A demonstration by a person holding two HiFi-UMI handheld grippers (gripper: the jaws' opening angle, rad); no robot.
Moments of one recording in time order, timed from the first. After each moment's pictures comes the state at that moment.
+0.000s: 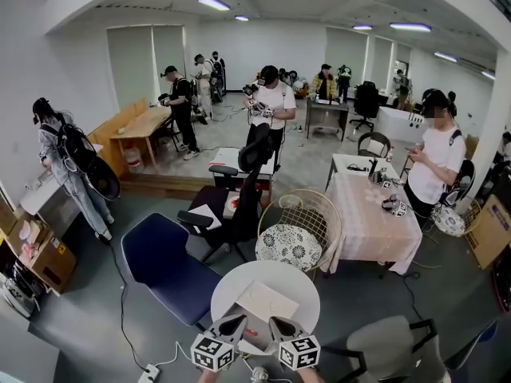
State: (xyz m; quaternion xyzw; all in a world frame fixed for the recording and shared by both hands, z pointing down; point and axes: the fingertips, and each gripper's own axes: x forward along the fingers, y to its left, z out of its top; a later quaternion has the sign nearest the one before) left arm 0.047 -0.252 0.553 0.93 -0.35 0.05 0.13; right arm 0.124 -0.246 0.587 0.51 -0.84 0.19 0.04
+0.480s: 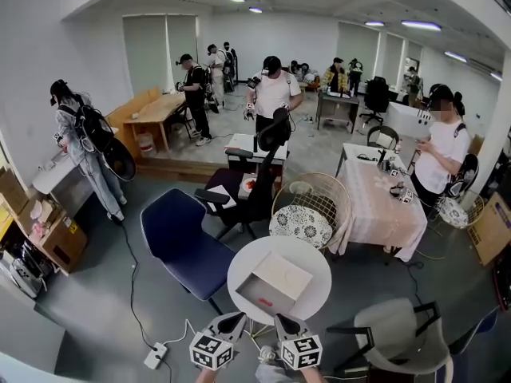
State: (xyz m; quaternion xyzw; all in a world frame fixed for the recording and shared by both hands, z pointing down) left arm -0.028 -0.141 0.564 0.92 -0.37 0.05 0.13; right arm 0.069 -0.137 0.600 0.52 -0.83 0.16 0.08
